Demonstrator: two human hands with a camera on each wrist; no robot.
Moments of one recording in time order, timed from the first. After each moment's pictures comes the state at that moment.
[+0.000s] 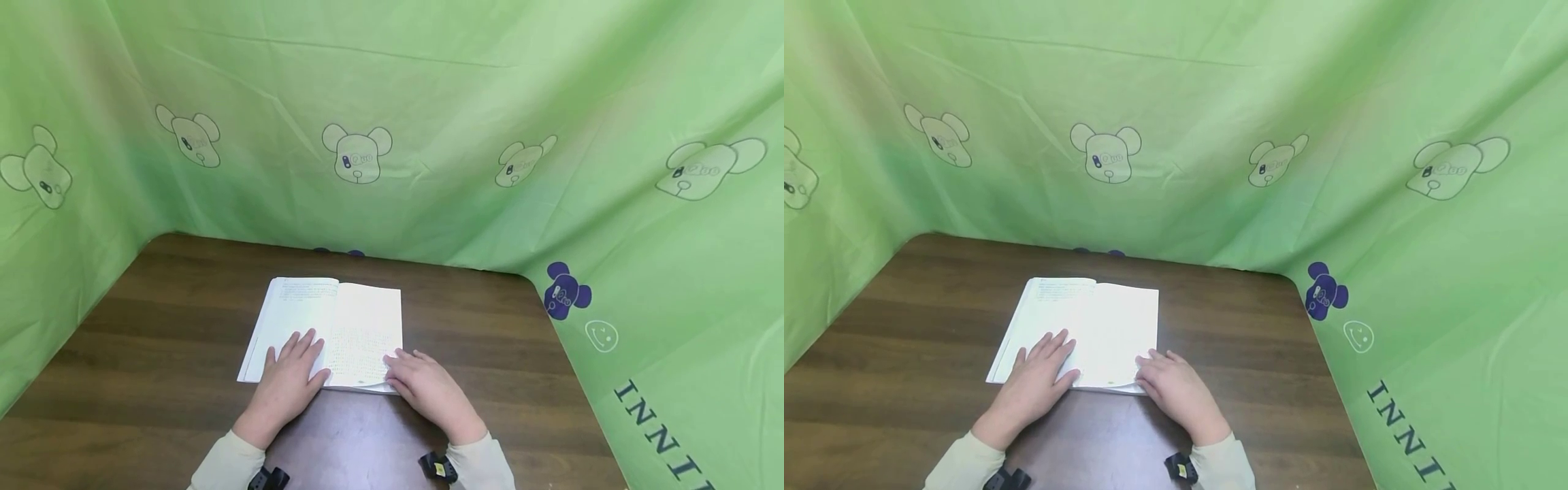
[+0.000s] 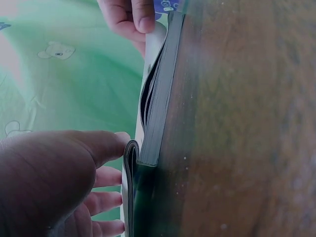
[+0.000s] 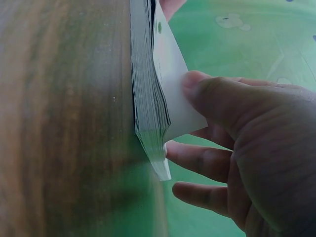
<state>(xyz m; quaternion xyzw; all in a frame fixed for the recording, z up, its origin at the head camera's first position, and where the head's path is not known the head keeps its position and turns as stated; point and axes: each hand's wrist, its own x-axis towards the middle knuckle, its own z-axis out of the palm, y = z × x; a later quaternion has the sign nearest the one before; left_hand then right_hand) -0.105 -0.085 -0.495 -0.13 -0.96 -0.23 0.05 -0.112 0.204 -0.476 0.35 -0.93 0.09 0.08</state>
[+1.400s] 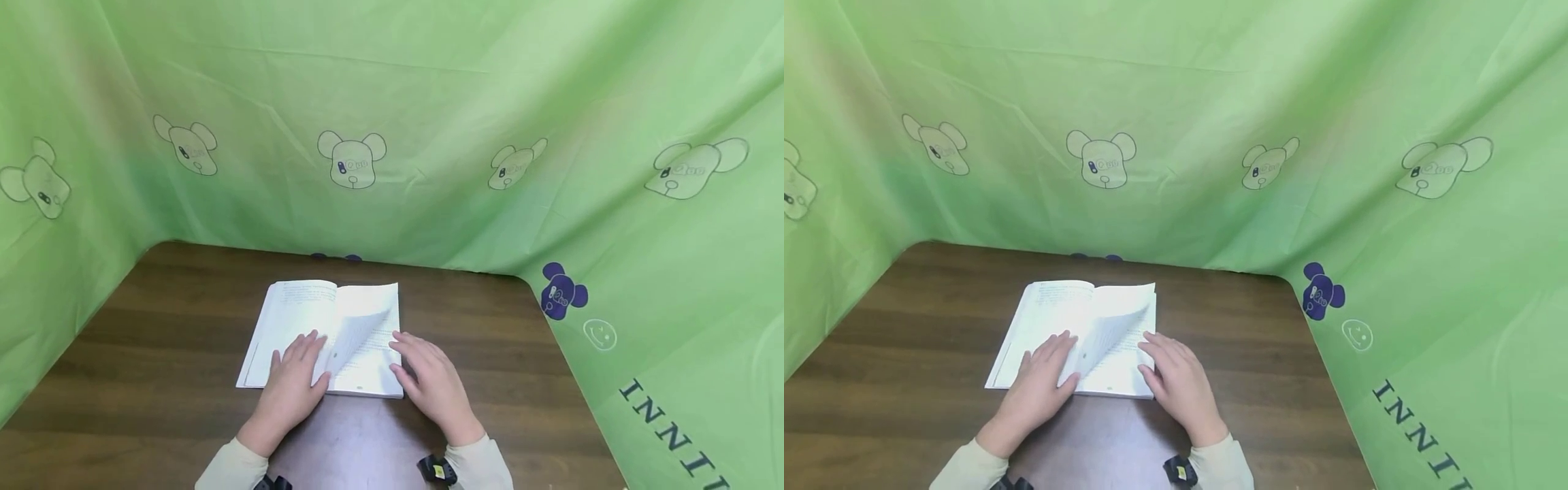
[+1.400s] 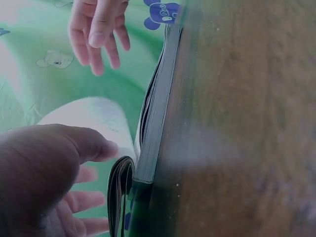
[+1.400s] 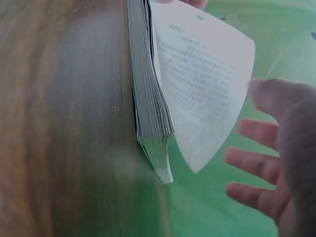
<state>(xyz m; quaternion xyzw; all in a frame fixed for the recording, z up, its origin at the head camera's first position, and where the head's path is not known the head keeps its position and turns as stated) -0.104 -0.075 -0.498 -0.13 -0.95 -0.27 0.12 -0.115 0.206 -0.478 0.32 -0.90 0.17 0.26</state>
